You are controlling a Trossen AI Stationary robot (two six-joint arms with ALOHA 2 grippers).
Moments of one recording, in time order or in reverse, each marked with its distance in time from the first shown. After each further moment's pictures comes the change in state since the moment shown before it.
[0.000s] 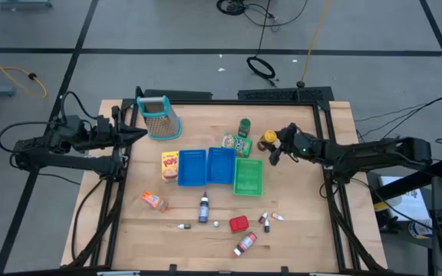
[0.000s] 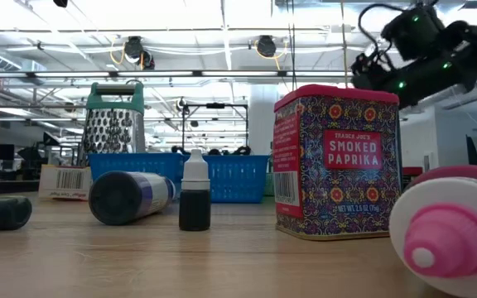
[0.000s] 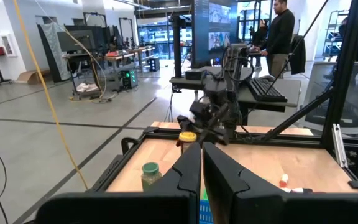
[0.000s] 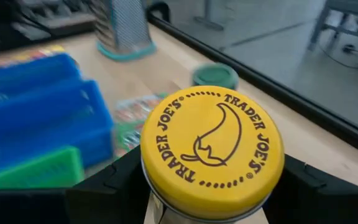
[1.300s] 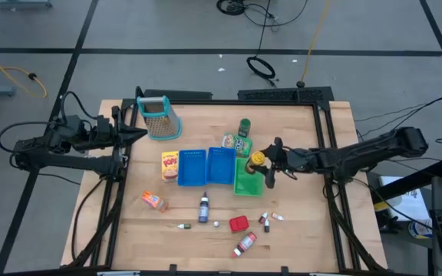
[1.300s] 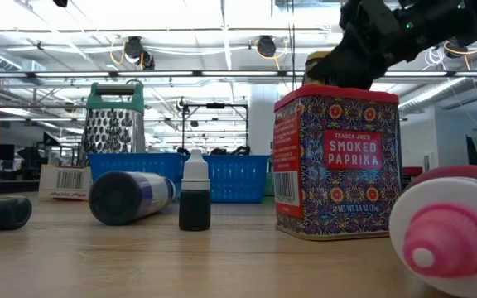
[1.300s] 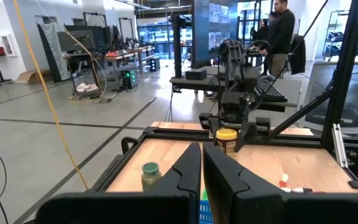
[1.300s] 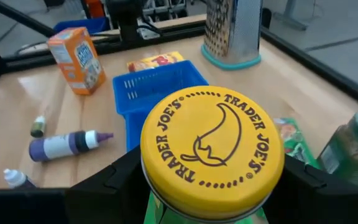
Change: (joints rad) left arm 0.000 0.000 0.000 0.000 0.000 0.000; right arm 0.353 0.092 0.251 -0.197 0.025 0.102
